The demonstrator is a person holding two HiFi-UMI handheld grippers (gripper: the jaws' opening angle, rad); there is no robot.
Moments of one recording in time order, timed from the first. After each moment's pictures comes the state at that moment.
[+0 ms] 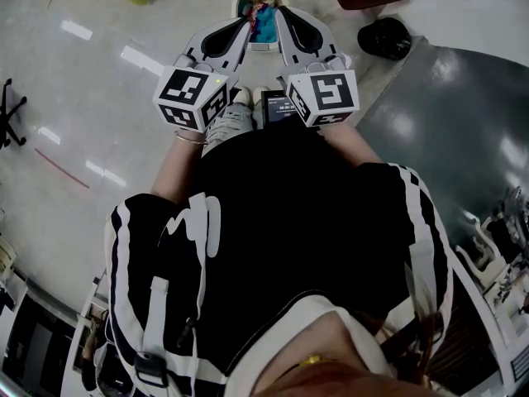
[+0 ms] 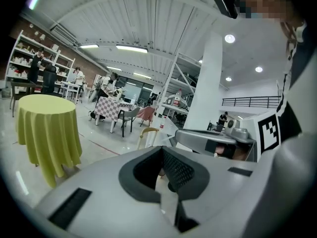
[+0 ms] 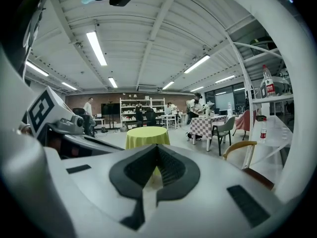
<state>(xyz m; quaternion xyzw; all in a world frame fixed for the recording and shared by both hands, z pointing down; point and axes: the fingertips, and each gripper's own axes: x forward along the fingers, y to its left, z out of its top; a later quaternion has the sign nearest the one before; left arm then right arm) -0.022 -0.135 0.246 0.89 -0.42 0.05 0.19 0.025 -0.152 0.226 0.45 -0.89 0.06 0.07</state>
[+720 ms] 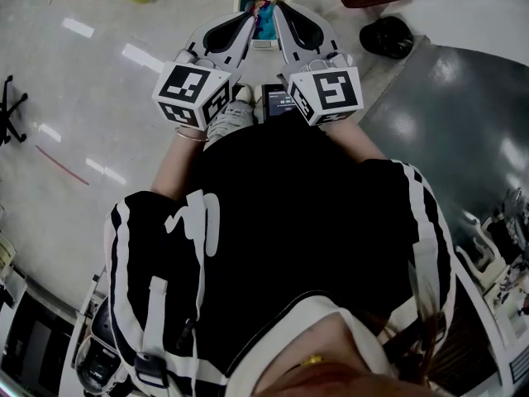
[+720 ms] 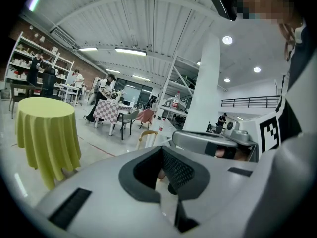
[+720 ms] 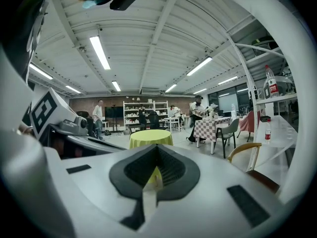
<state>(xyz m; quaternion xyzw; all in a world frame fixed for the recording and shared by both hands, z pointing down) -0.019 -0.132 0.232 0.89 -0.42 0.04 0.17 0.016 -0.146 0.213 0.43 -0.90 0.05 0.05</state>
